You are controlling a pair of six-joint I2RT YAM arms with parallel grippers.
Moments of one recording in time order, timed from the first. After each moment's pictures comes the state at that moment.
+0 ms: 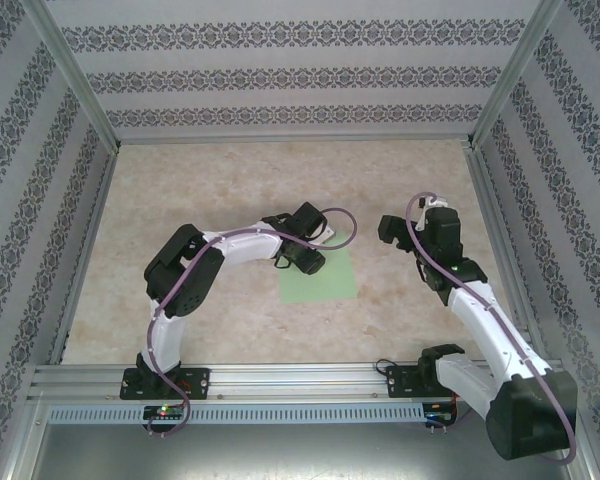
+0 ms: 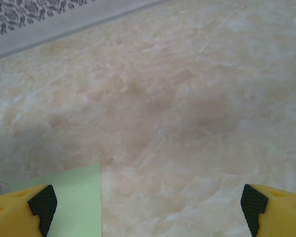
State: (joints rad) left arm -0.73 2.02 1.36 -0.46 0.04 0.07; right arm 0.14 0.98 0.63 -0.24 -0.02 0.37
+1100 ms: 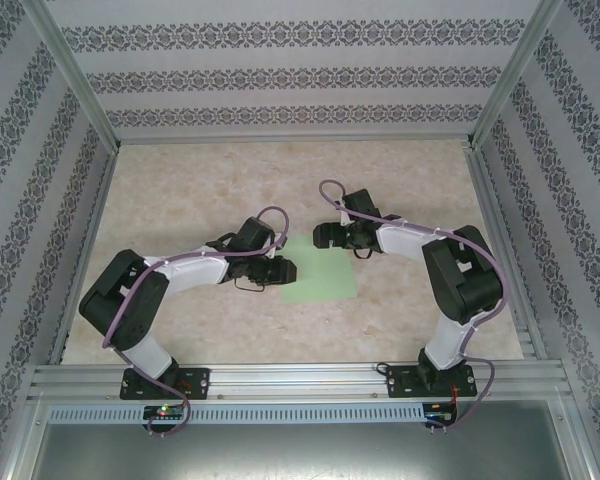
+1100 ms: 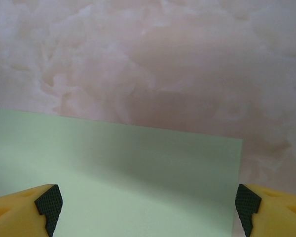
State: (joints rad) left arm -0.60 1.65 0.83 -0.18 0.45 -0.64; right arm 0.42 1.79 0.98 -0.18 -0.18 0.37
